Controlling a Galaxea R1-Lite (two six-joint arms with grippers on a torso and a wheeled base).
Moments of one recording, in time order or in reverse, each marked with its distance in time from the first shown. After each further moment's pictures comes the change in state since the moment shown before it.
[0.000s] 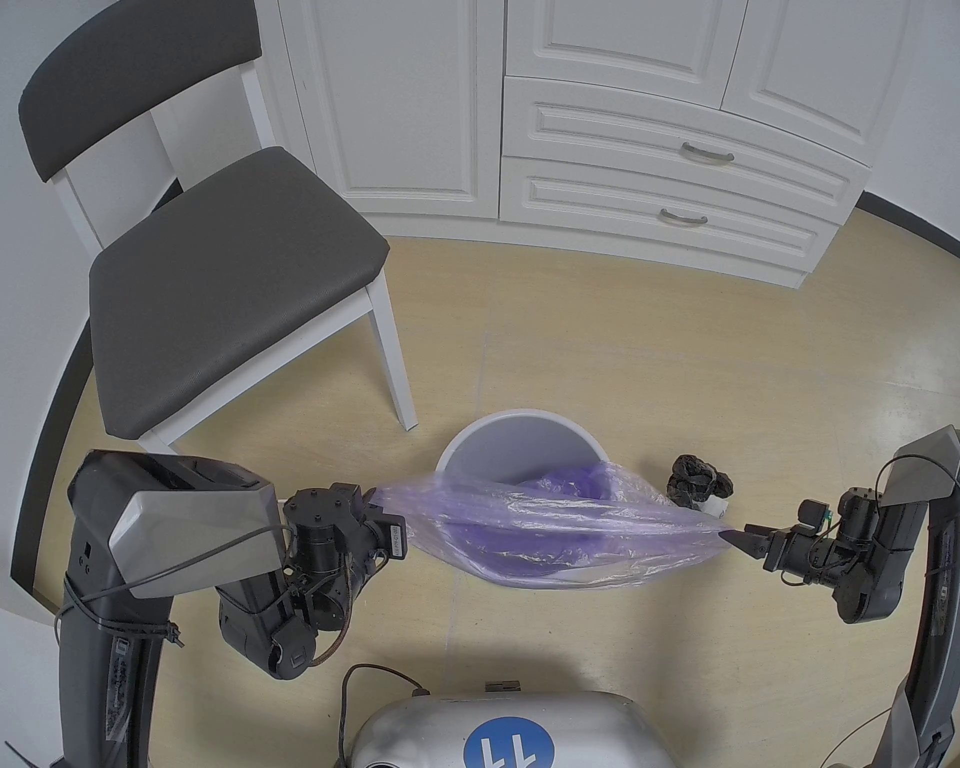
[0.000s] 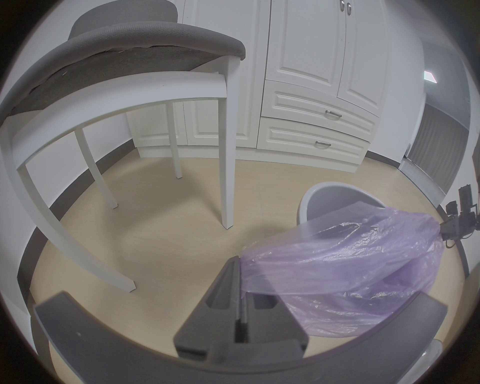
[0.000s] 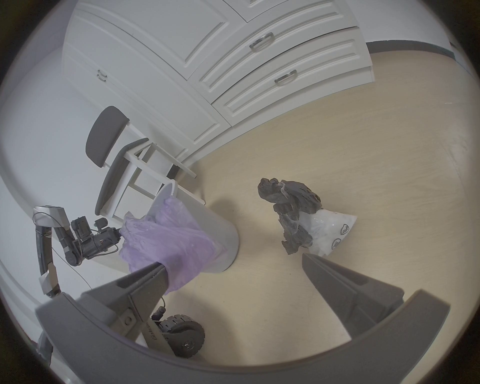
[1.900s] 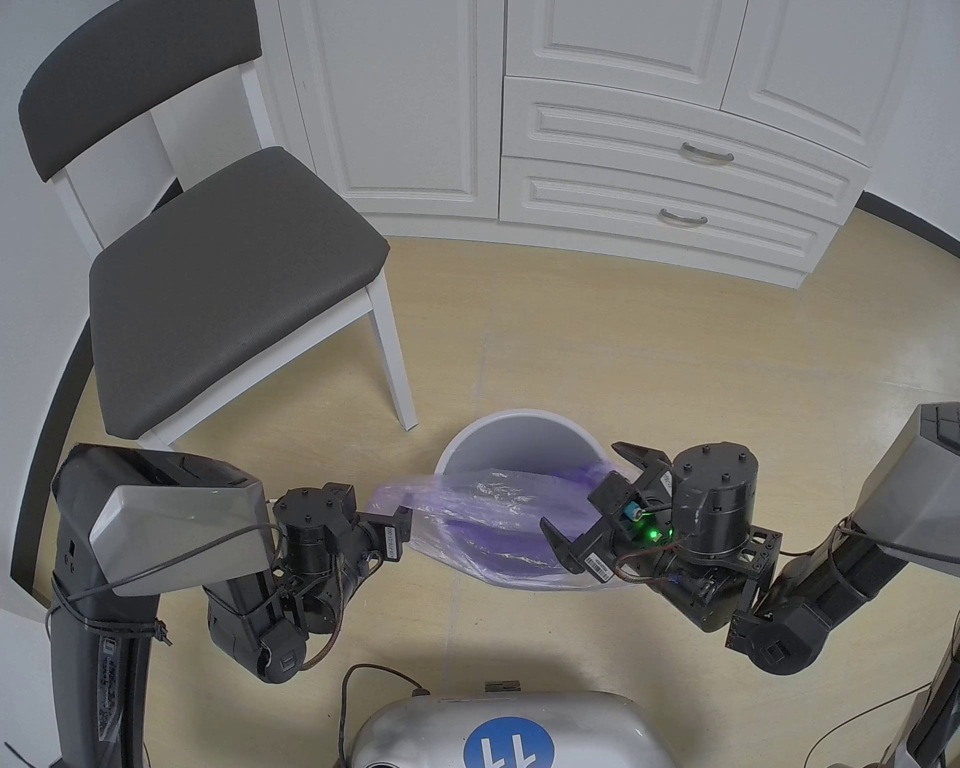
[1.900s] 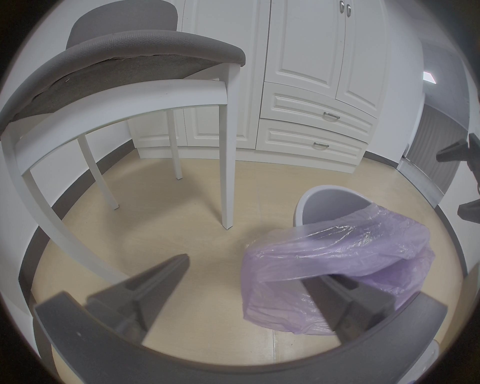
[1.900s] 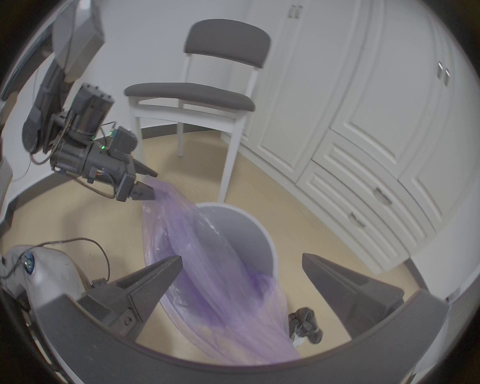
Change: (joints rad) left arm -0.003 -0.042 0.054 -0.007 -0.007 -0.001; right arm 0.932 -0.471 -0.110 0.422 -1.140 -0.711
